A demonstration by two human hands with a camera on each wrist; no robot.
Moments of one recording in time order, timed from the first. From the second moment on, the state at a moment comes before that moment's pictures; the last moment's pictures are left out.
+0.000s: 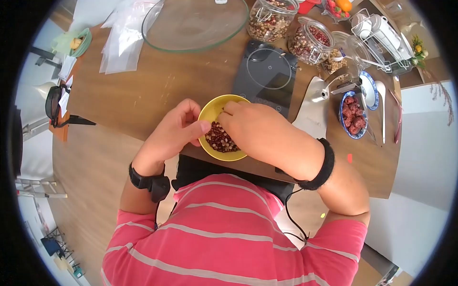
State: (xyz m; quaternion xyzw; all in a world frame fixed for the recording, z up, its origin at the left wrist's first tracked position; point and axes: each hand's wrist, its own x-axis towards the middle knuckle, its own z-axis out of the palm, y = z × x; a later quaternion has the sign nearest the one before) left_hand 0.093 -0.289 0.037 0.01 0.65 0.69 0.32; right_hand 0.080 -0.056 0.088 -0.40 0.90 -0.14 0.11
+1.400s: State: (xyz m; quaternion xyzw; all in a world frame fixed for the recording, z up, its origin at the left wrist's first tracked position) left_hand 0.107 -0.290 0.032 0.06 0.86 0.51 -0.07; right_hand 0.095 -0.054 0.045 0.08 0.42 -0.83 0.35
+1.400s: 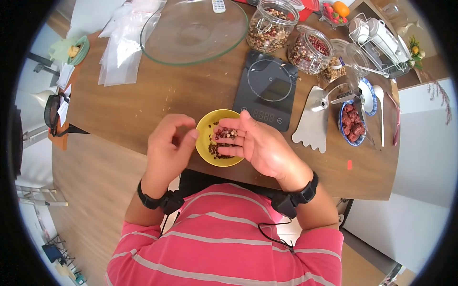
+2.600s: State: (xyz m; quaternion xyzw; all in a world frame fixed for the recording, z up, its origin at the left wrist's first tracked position) left_hand 0.106 -0.258 0.047 0.27 0.88 0.38 -0.04; right_hand 0.113 -0.059 0.048 0.06 0.58 -0.77 0.26
